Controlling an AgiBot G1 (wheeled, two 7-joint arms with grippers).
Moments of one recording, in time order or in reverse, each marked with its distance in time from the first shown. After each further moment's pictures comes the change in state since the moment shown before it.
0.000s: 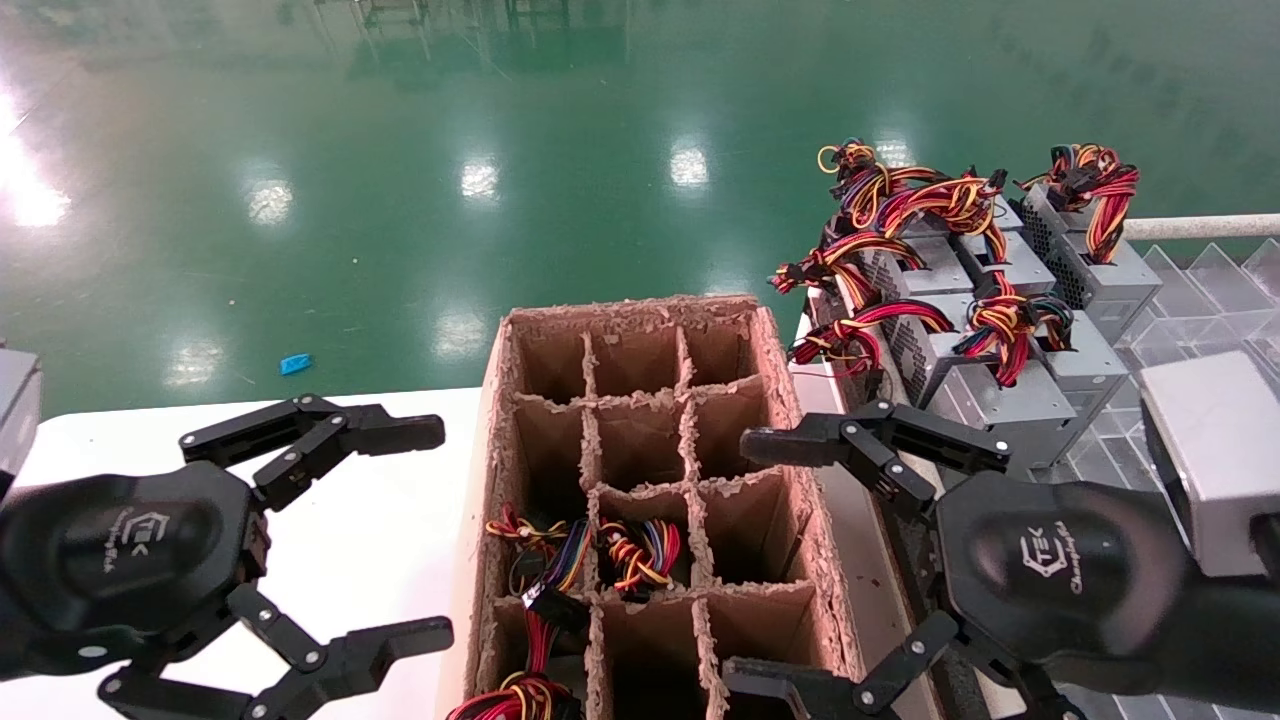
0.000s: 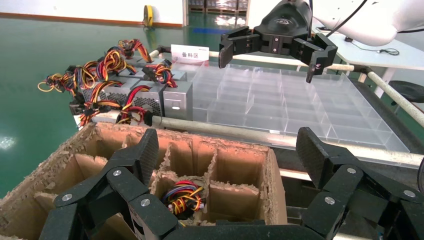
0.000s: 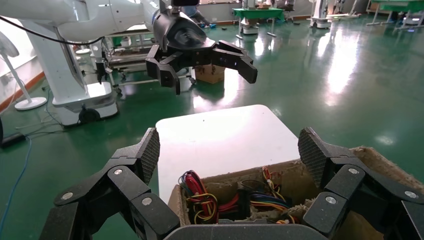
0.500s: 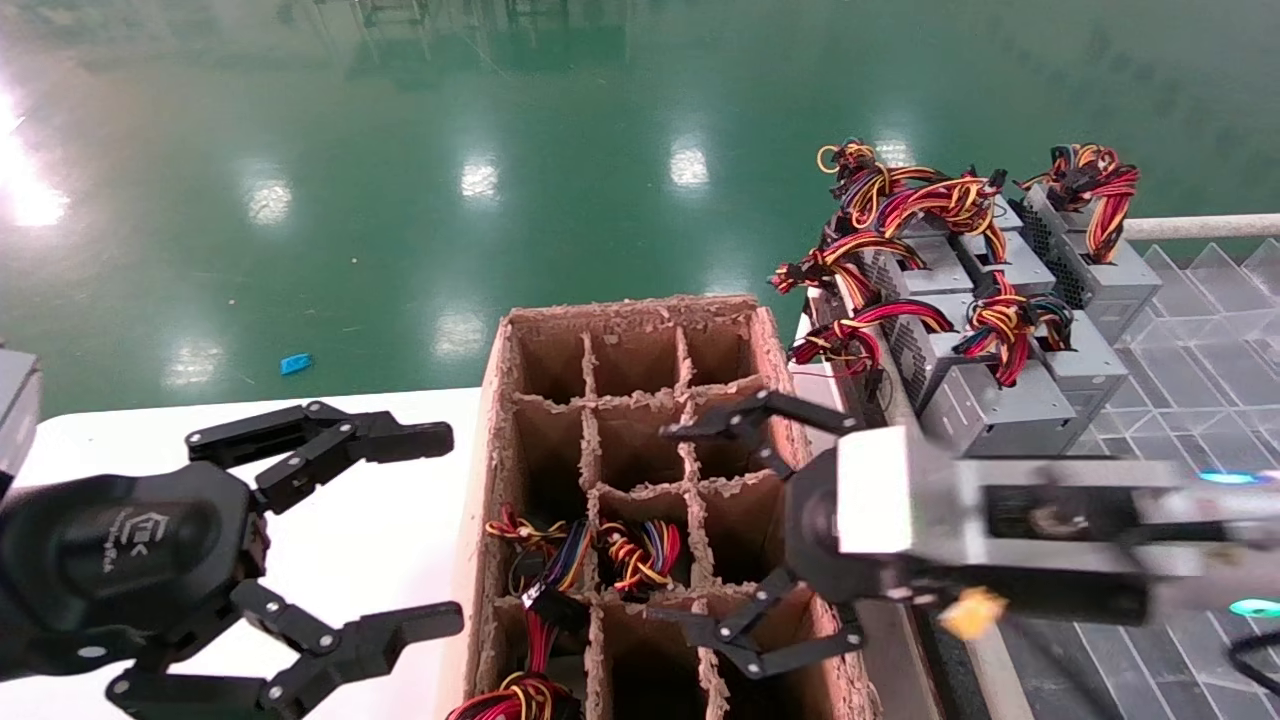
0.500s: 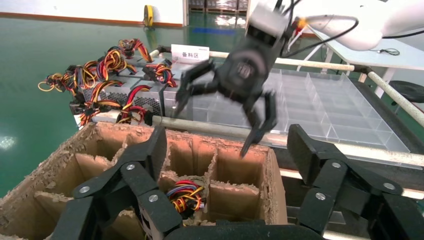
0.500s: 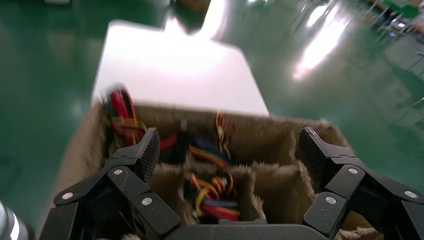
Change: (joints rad) left arm 0.000 0.000 0.000 0.000 0.000 0.000 0.000; right arm 0.135 -0.133 -0.120 0.056 -0.384 0.120 -0.141
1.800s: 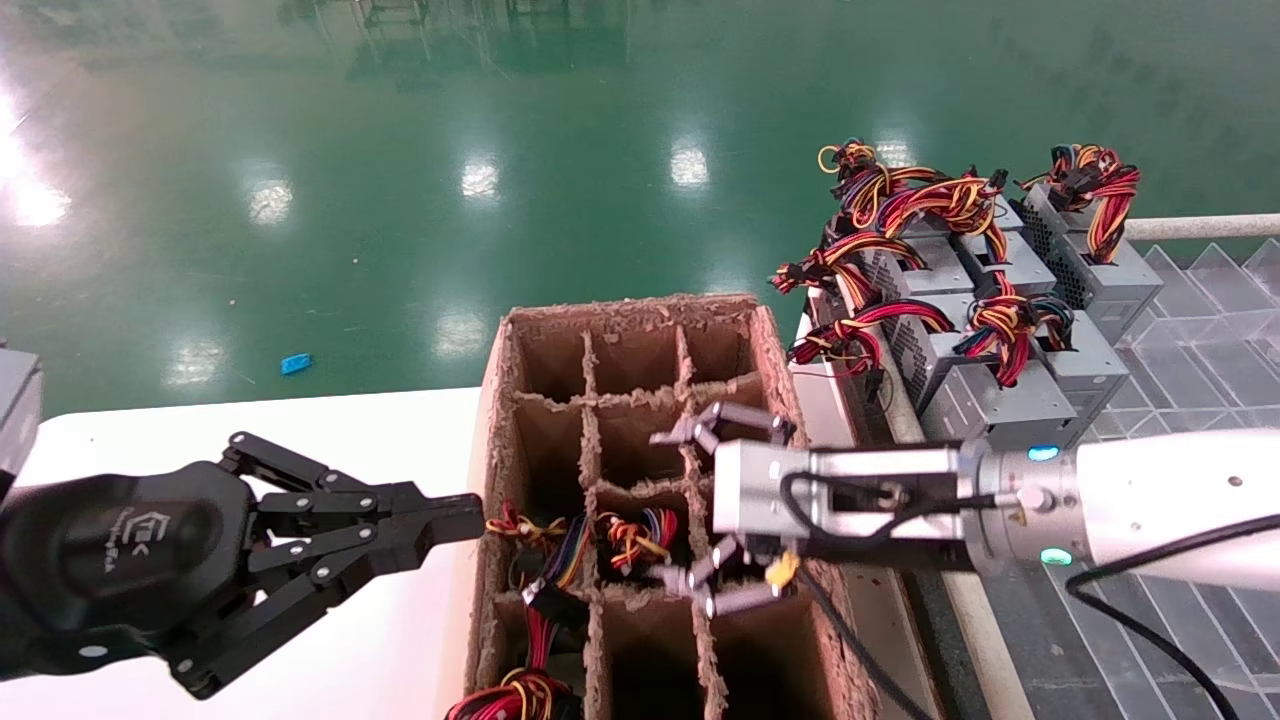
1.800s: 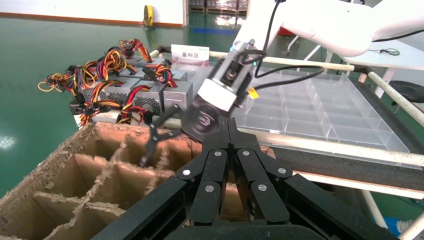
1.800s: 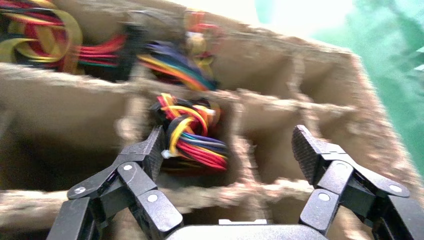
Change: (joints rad) left arm 0.000 0.000 0.000 0.000 0.000 0.000 0.000; right arm 0.073 -0.127 -0.121 -0.019 -0.326 0.130 0.054
